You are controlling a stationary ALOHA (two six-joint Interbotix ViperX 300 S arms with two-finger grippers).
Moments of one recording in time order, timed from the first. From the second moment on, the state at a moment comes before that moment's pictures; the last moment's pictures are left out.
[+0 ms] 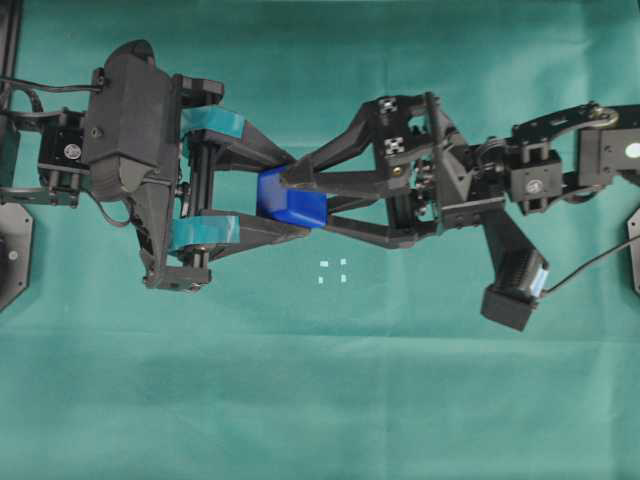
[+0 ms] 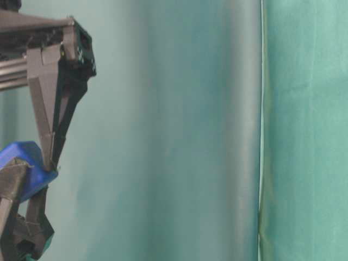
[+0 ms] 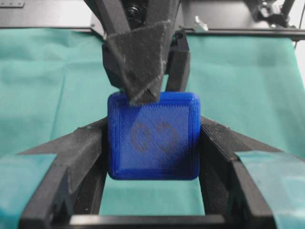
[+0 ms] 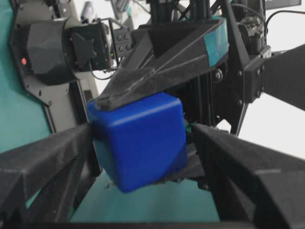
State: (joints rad) left arm -0.03 -0.39 0.52 0.00 0.17 -0.02; right arm -0.06 -0.22 0.47 -0.82 -0.26 -0.44
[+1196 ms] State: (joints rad) left arm -0.03 -0.39 0.52 0.00 0.18 -0.03; right arm -0.05 -0.19 0.45 -0.83 -0.21 -0.43
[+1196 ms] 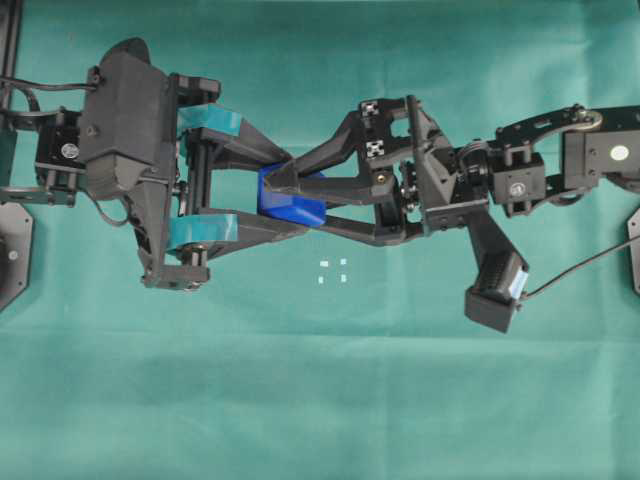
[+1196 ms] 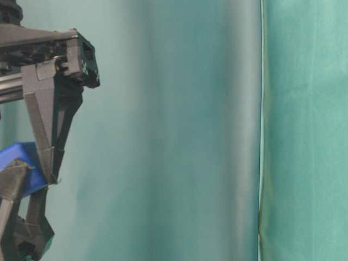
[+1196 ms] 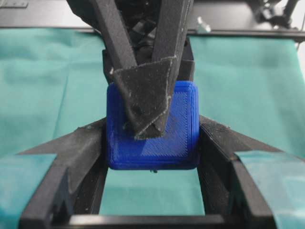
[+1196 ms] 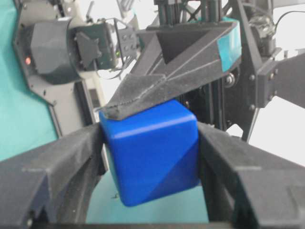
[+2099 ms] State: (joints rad) left arm -0.02 -0.41 0.53 0.00 0.19 -0.03; right arm -0.03 -0.20 0.45 -0.82 -0.19 -0.42
